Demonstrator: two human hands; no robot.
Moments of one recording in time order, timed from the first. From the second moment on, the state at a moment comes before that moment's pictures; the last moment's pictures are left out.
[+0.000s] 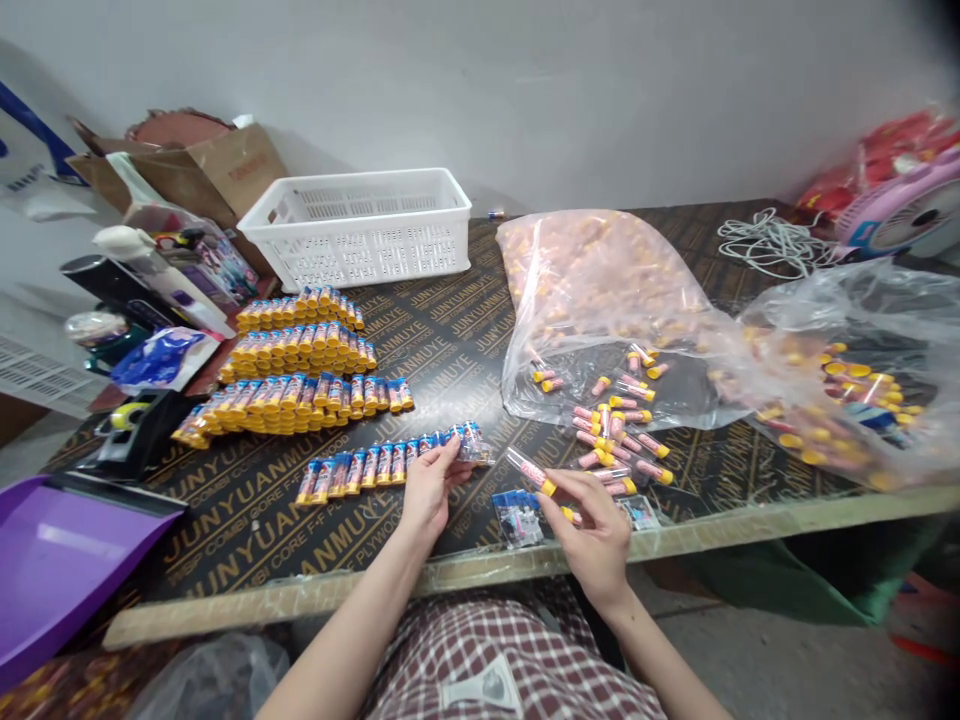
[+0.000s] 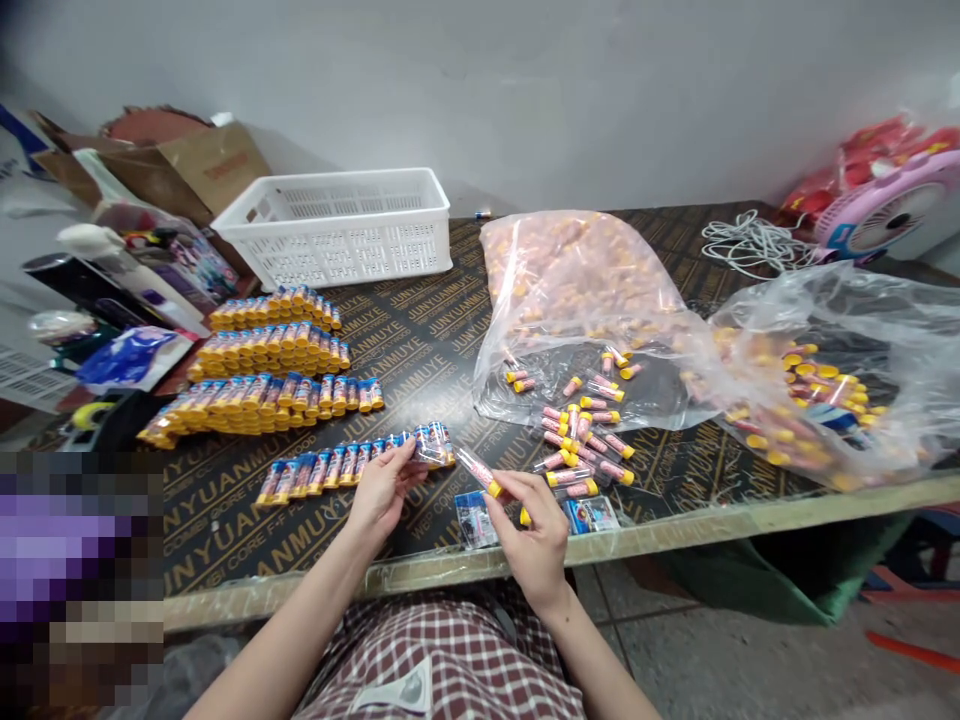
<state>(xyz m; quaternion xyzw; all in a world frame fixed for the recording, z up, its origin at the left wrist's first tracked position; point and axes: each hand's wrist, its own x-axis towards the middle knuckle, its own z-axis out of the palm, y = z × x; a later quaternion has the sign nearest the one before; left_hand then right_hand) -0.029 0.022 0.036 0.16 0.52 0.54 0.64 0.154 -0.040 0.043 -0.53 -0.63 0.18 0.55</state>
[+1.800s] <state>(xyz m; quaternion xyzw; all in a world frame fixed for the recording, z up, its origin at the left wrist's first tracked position) -0.012 -0.017 0.052 0.29 0.41 0.34 0.79 0.139 -0.033 0.027 -0.36 -0.67 0.43 0.48</state>
